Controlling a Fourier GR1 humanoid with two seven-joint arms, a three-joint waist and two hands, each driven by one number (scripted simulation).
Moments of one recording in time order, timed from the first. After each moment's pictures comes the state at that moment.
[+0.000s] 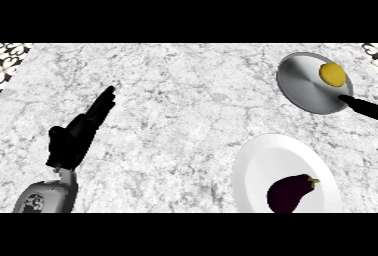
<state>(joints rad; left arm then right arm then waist) -0.16 0.17 -0.02 -1.61 -0.08 -0.14 0.21 -0.72 -0.53 -0.82 -0.29 0.28 -0.23 -0.63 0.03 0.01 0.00</state>
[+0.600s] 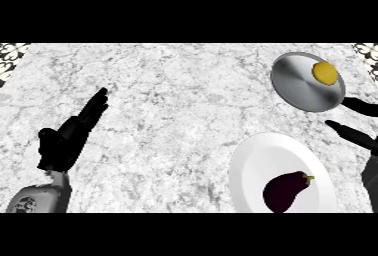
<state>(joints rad) -0.14 0.18 0.02 -1.61 -0.08 -0.17 0.21 -0.52 -0.40 -0.74 -0.46 0.15 -0.16 -0.76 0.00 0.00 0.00</state>
